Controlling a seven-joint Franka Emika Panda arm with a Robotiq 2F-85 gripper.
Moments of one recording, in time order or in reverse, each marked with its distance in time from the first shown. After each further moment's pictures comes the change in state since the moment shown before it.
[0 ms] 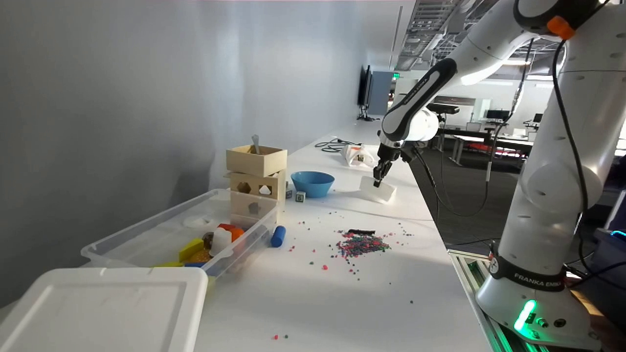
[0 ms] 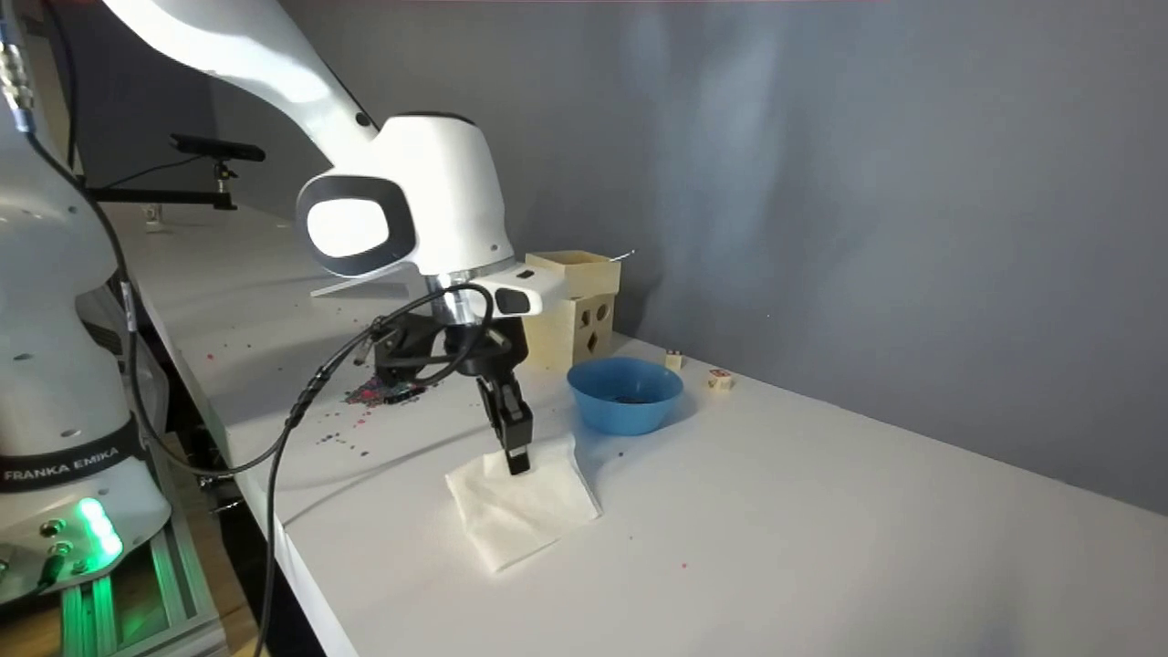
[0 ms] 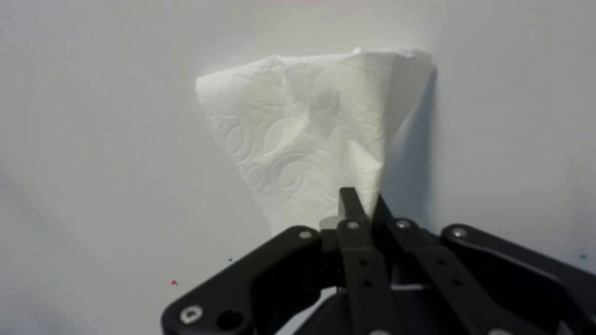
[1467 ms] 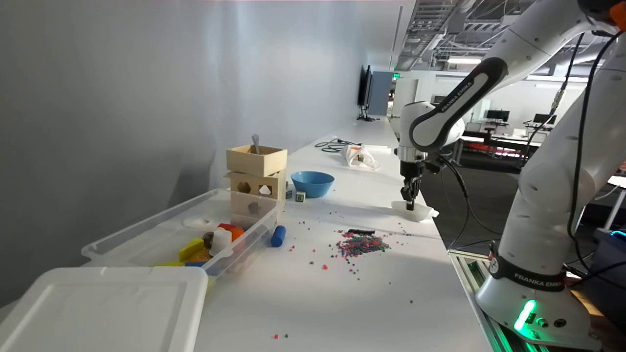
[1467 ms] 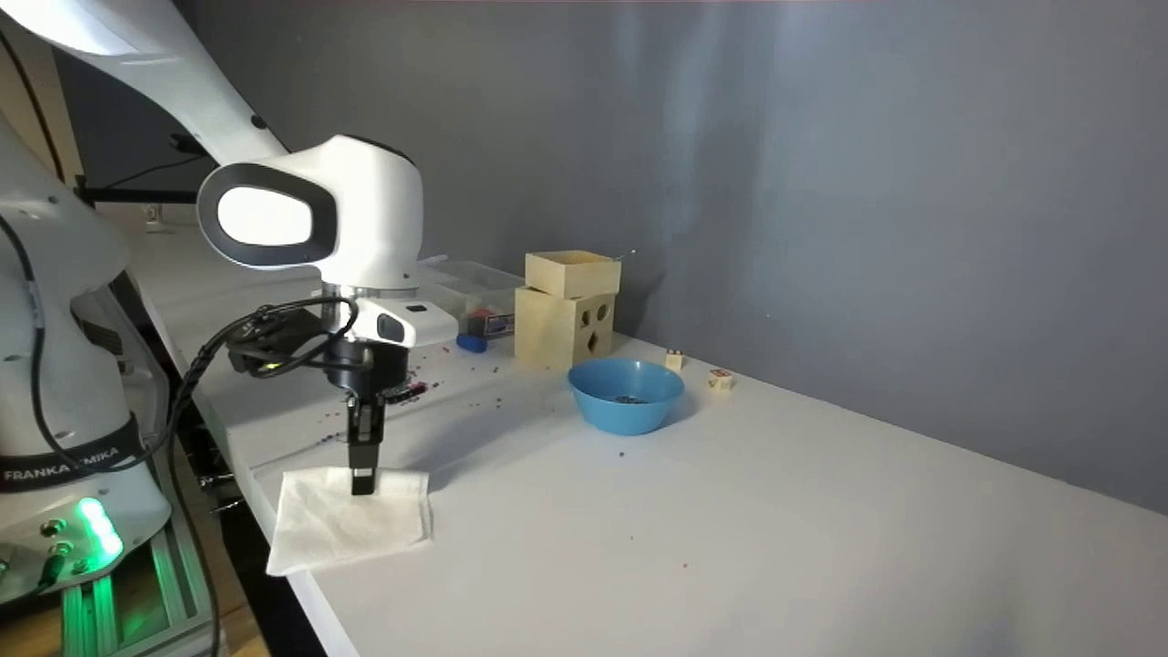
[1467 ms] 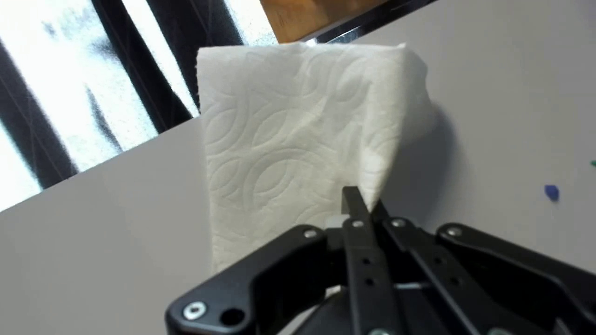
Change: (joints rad) arm -0.079 -0.251 0.072 -0.265 -0.363 -0.293 0.354
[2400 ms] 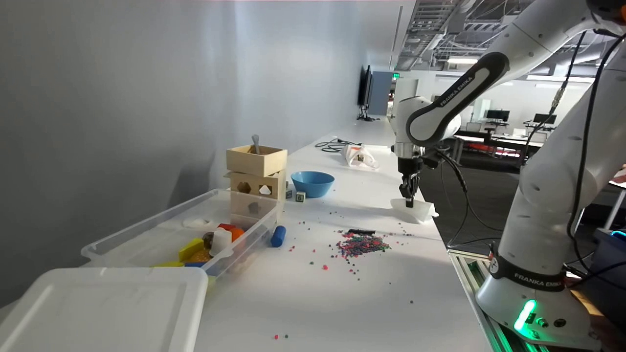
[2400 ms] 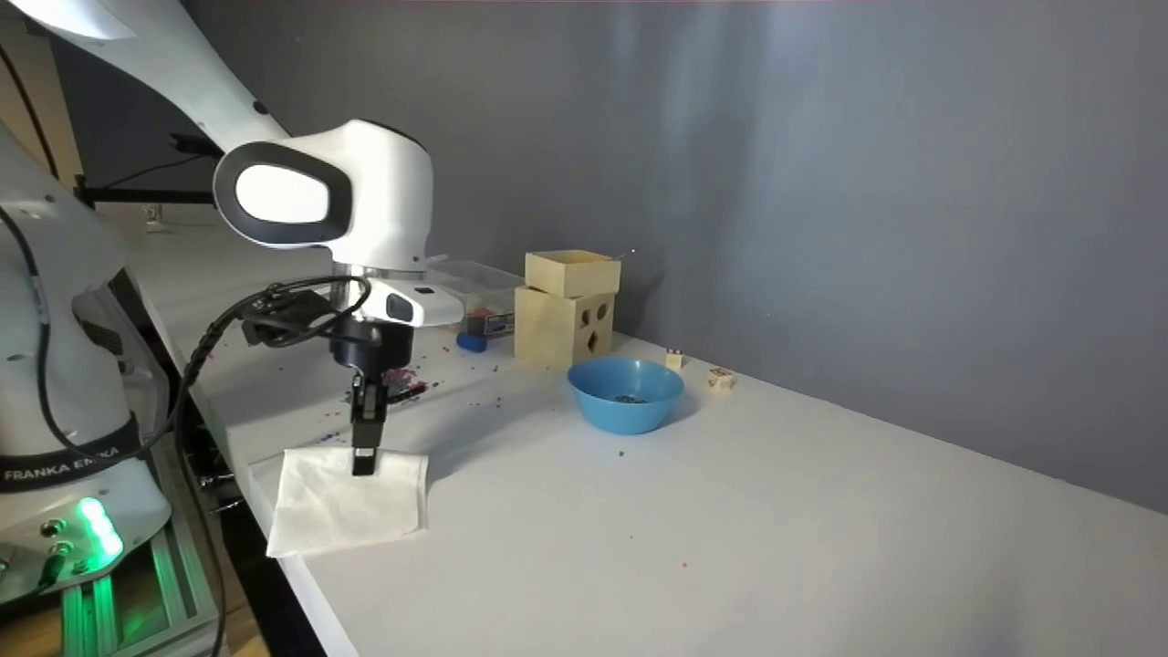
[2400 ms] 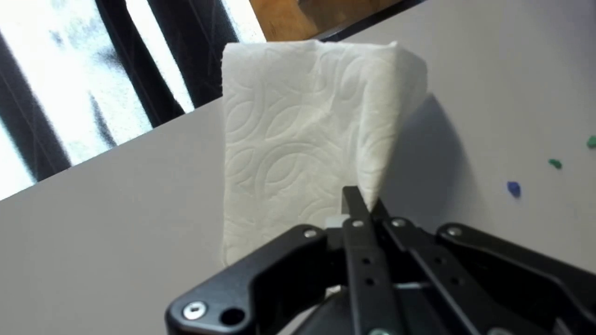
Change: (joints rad) arm 0.027 -0.027 0.031 0.026 0.009 -0.097 0.019
